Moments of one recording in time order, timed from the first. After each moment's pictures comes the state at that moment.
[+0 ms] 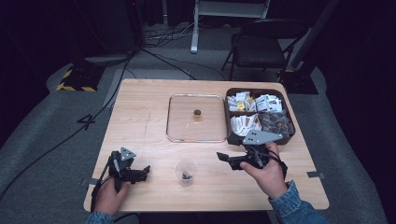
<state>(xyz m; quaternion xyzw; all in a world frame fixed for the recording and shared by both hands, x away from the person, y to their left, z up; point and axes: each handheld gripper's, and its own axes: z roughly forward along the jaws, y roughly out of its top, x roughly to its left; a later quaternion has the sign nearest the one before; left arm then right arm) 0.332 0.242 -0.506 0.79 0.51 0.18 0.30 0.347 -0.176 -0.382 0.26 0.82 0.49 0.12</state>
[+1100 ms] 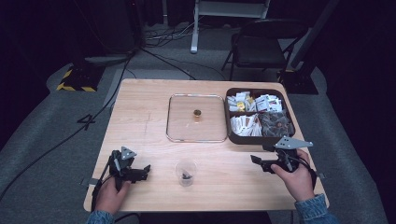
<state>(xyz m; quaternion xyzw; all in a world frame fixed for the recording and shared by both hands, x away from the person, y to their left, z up) 0.335 0.241 -0.506 0.79 0.51 0.18 0.30 0.354 -0.279 -0.428 0.36 0.81 0.43 0.15</state>
